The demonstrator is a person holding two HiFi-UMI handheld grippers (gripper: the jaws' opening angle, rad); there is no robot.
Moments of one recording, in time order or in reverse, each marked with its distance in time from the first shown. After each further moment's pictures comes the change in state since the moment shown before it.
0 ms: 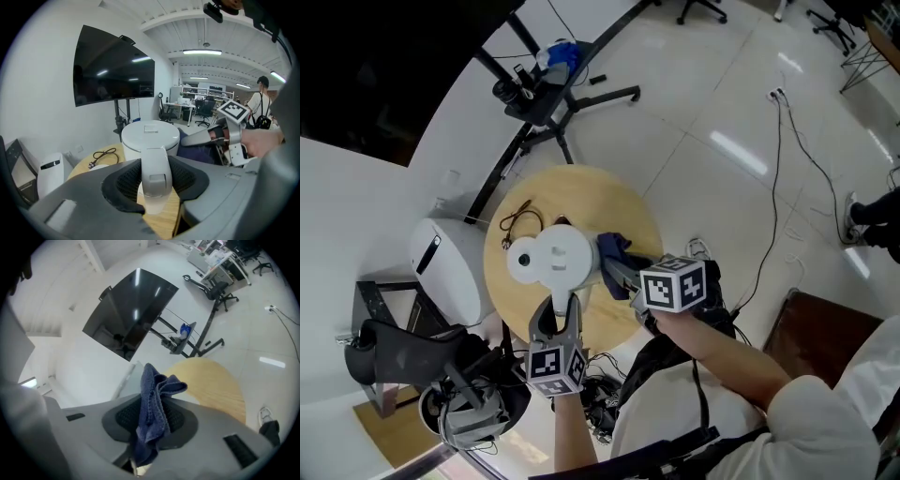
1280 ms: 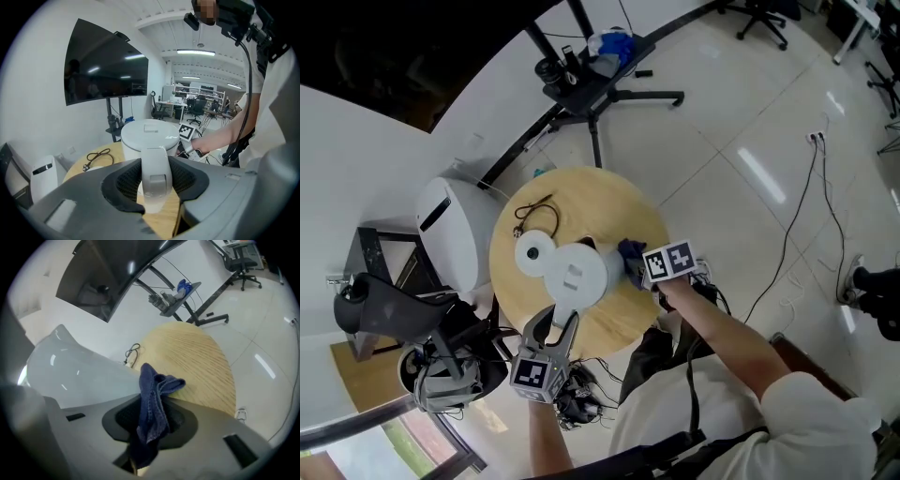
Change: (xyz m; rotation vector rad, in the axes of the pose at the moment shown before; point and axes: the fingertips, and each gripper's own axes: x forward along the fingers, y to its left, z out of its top) left arm -0.003 0.001 -0.004 0.053 0.023 -0.109; right arm 0.075 -0.140 -0.045 -0.070 0.534 -0.102
